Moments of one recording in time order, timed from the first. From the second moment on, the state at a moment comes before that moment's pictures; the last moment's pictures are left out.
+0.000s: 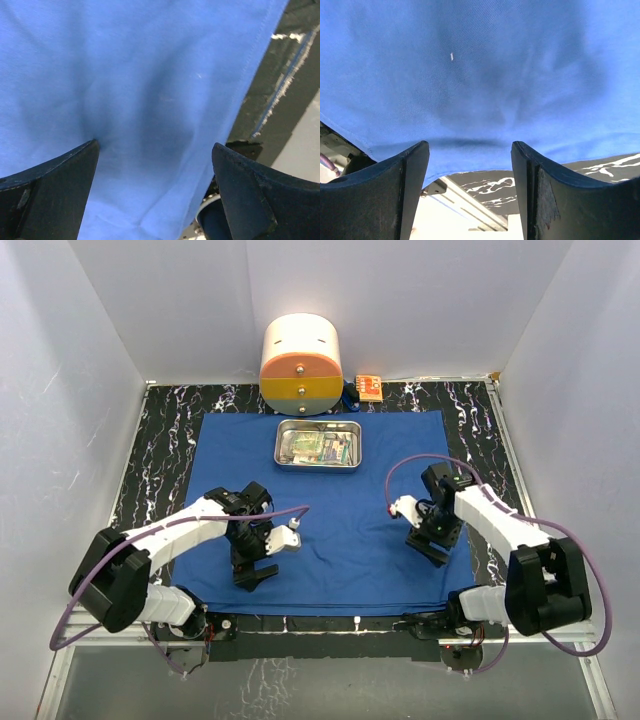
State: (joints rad) left arm -0.64 1.36 0.75 -0.97 0.35 0.74; right arm 0.22 1.30 0.75 -1.05 -0.11 -0.84
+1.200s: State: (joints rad) left arm -1.12 2.01 1.29 -0.34 0.67 0.62; right arm 0.11 1.63 1.01 -0.37 -0.20 -0.40
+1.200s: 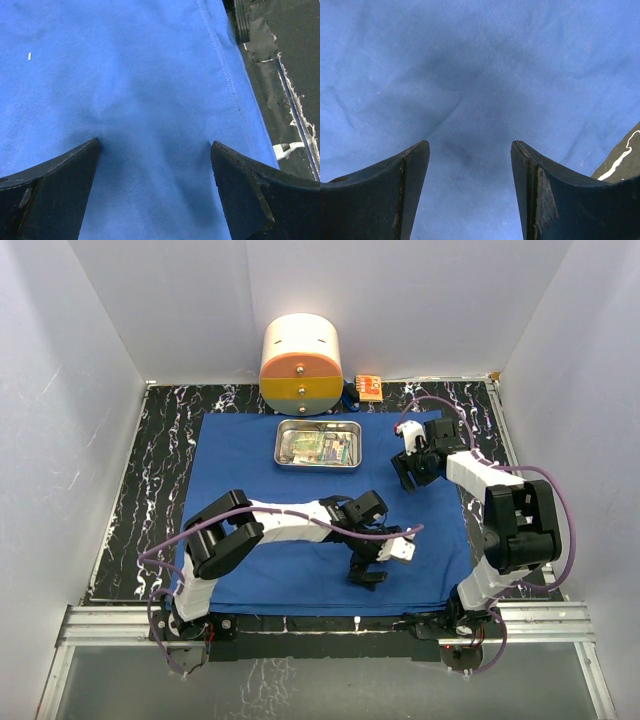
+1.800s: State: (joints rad) left arm -1.18 1.95 1.17 -0.20 0.65 0.63; right arm 0.08 1.69 0.97 -0.34 -0.20 -0.44
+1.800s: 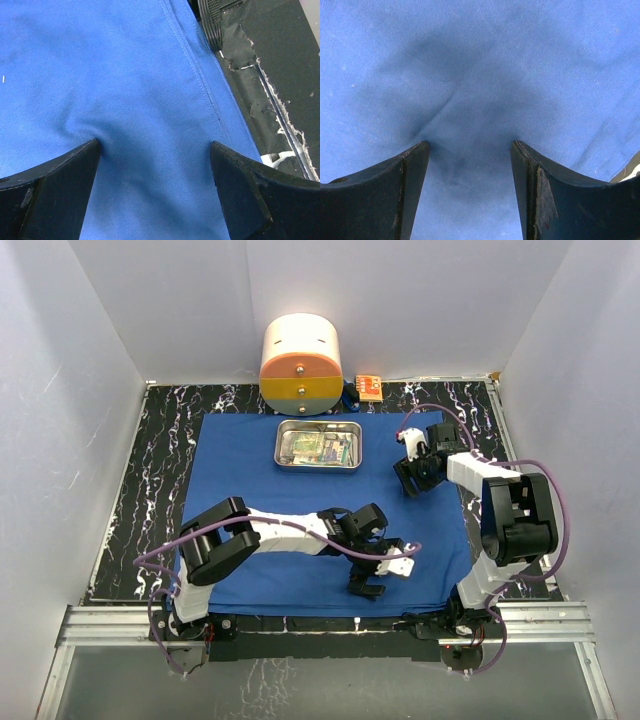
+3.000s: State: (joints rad) left arm -0.63 1.66 0.98 -0.41 0.42 0.60; right arm 0.07 1.50 0.86 -0.45 -0.29 -0.49
